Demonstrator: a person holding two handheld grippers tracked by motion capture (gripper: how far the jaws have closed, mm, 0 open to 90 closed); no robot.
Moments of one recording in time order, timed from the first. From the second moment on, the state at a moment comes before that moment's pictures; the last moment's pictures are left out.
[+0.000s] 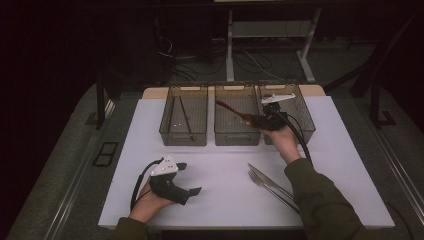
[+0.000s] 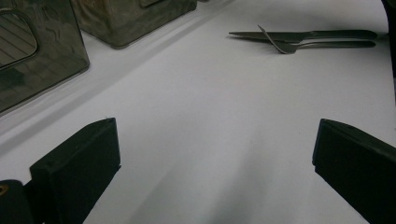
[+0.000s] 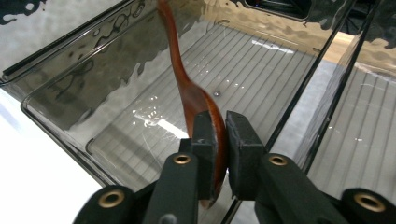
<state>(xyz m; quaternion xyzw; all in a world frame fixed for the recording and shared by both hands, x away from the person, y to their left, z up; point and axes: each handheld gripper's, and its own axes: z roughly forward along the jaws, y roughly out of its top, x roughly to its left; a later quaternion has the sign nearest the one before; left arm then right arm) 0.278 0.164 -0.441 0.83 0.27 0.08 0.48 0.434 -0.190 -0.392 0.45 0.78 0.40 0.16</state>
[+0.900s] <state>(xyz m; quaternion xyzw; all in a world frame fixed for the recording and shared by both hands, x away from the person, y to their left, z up) 0.279 0.164 -0.441 0.83 0.27 0.08 0.48 0.405 -0.219 -0.368 0.39 0.79 0.46 0.11</state>
